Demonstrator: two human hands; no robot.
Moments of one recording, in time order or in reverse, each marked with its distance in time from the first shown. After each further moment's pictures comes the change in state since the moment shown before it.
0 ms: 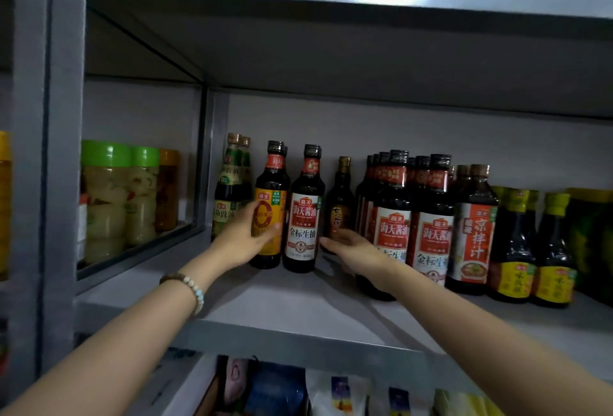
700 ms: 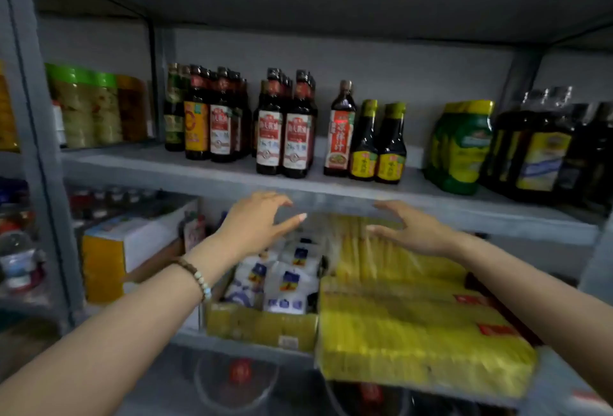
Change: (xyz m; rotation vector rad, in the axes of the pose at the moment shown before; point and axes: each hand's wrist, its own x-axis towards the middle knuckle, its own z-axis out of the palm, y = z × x) left_hand -0.261 0.246 0.162 0.525 -0.095 0.192; right_hand -0.313 0.128 -0.246 -0.723 -0.053 -0.113
